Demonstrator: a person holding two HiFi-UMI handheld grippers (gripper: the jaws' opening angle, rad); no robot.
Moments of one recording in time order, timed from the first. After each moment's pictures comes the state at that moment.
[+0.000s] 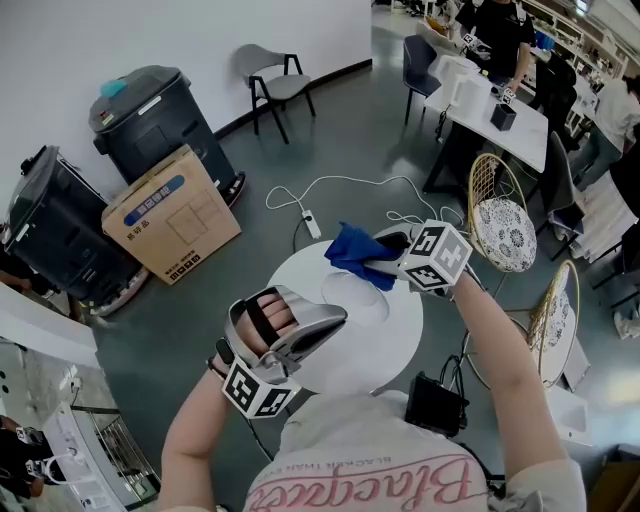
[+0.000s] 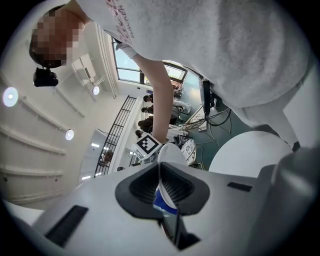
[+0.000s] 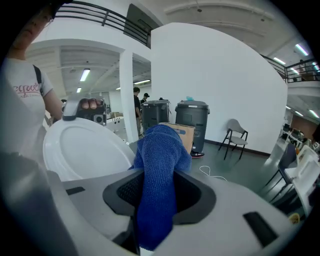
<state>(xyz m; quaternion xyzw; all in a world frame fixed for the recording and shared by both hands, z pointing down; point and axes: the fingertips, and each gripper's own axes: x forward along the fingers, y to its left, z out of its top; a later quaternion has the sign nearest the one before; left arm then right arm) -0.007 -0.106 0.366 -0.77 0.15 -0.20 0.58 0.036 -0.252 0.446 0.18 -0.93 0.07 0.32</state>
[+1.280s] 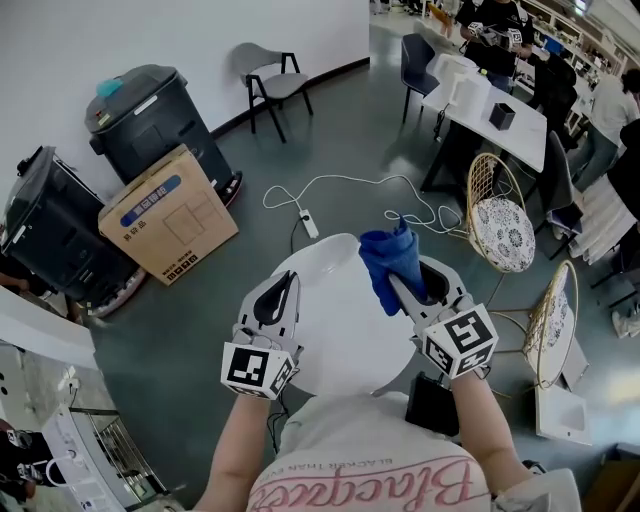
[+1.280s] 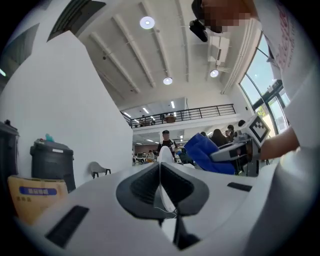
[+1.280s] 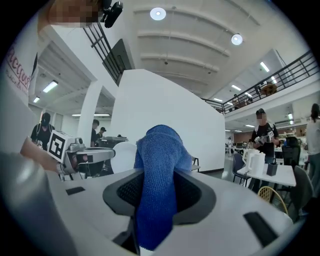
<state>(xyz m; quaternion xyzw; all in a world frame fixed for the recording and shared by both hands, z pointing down) -0.084 -0.199 0.375 -0.89 0.46 0.02 0.03 0.085 -0.196 0.371 0.47 -0.88 0.01 0.07</state>
